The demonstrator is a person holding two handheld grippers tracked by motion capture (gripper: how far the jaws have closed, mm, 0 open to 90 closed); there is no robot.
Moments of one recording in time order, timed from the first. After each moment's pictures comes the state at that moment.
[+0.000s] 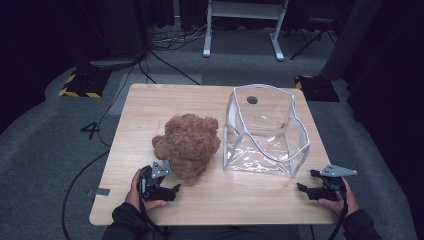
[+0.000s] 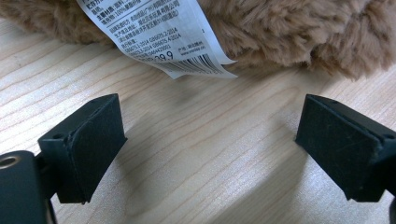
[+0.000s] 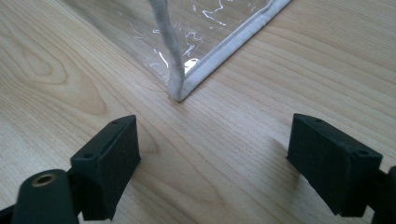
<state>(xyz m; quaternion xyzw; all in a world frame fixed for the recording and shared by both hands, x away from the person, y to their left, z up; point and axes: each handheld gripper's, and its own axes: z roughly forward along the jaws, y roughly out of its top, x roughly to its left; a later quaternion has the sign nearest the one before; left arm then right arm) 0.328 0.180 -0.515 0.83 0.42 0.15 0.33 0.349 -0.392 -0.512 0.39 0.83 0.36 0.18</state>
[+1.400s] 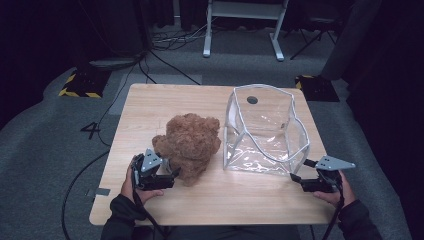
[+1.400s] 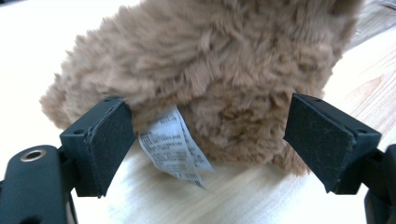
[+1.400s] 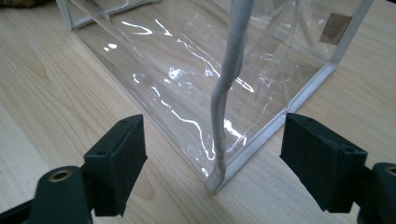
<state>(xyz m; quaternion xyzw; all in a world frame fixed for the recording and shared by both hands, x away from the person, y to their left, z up) 0.328 0.183 -0.453 0.79 0.39 0.22 0.42 0.354 -0.358 -0.470 0.33 0.83 0.40 0.21</state>
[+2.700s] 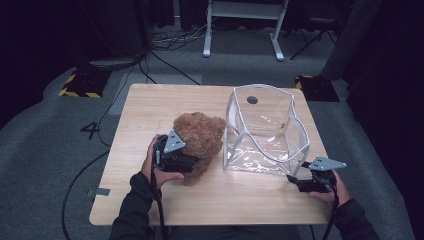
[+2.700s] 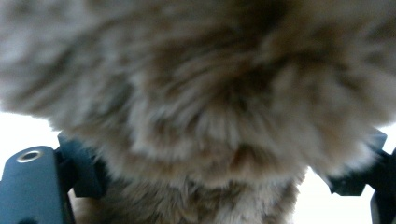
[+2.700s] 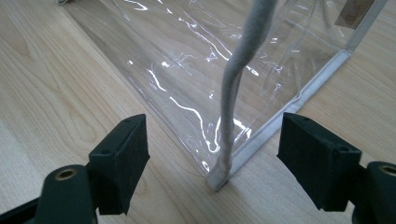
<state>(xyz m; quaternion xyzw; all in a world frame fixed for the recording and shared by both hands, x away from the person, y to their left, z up) 0.372 0.132 -0.425 0.81 0.32 0.20 0.44 0.361 -0.351 -0.484 0.32 0.84 0.38 0.21</state>
